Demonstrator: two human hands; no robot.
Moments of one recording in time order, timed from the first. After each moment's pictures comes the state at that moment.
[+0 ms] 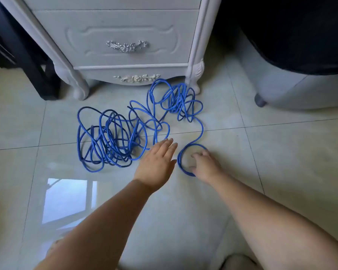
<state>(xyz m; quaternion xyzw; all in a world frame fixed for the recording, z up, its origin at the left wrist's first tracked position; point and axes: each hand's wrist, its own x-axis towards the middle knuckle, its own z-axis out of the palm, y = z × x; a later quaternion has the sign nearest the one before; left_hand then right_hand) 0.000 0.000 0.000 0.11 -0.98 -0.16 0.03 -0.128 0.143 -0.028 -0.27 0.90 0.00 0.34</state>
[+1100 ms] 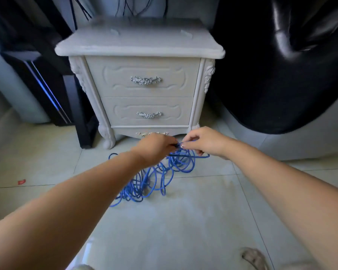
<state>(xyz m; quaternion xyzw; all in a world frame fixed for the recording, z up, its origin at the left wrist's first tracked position) -0.020 -0.050 0.249 0.11 -0.97 -0.20 -0.02 -0.141 0.089 0.264 -0.35 0.80 -0.35 0.34</state>
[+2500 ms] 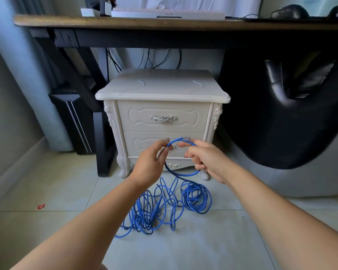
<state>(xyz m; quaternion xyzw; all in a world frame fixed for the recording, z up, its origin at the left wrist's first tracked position) 0.026 -0.061 0.291 0.20 -0.85 -0.42 0.27 -0.098 0.062 0.320 -0.27 0.70 -0.56 0.35</state>
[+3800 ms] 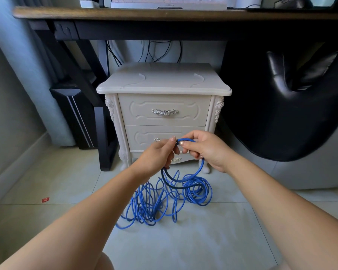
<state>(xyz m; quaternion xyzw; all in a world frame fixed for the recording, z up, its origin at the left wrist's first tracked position) 0.033 -0.049 0.313 0.21 -0.75 -0.61 0.12 -0.093 0.063 0.322 -0.35 0.68 -0.55 0.33</state>
